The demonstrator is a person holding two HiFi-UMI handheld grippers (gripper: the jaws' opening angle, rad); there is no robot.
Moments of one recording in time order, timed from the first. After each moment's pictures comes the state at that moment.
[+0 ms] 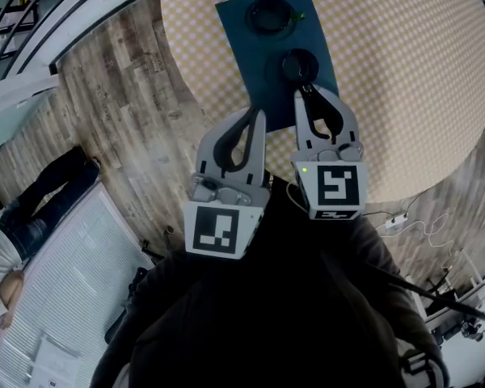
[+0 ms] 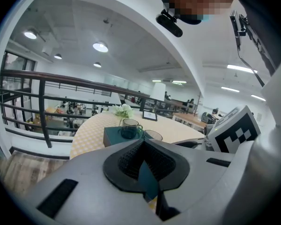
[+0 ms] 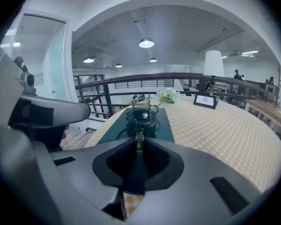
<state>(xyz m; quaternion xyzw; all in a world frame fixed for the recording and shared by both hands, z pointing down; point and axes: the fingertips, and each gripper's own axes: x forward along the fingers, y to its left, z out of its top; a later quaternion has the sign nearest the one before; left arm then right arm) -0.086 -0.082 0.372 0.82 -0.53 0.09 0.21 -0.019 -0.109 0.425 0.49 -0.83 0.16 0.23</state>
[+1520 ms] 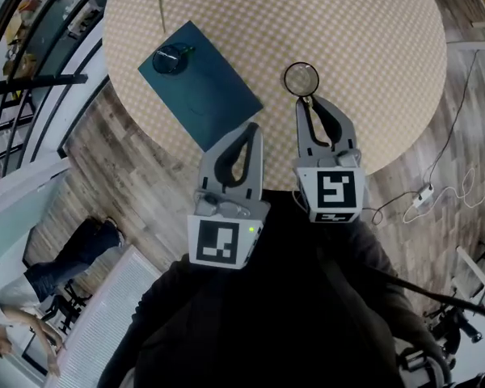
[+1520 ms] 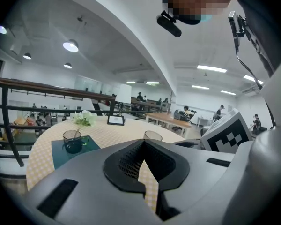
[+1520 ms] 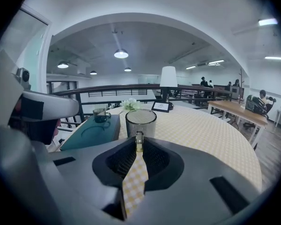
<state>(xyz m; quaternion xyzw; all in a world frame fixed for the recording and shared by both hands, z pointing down) 0.046 -0.050 0.329 0.90 -0.40 0.09 0.15 0.132 -0.065 0.388 0.64 -0.73 0.15 0.18</state>
